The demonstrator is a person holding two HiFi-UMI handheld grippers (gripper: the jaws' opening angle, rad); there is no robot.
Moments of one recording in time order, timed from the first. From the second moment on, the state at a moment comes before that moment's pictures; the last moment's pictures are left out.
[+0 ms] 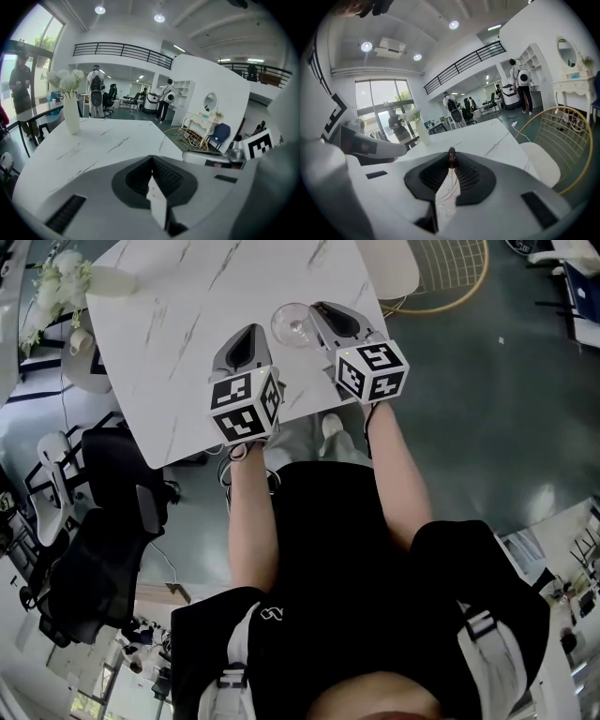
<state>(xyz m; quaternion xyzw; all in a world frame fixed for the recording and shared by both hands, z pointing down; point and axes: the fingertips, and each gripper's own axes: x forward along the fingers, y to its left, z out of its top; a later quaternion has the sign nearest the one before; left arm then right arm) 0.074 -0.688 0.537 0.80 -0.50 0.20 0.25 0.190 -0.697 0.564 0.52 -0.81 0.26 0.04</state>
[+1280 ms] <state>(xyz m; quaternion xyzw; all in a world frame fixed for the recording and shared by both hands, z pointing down) 0.091 -0.571 0.387 0.81 -0.57 0.03 0.13 0.227 -0.570 0.361 0.50 -0.86 0.03 -0.01</state>
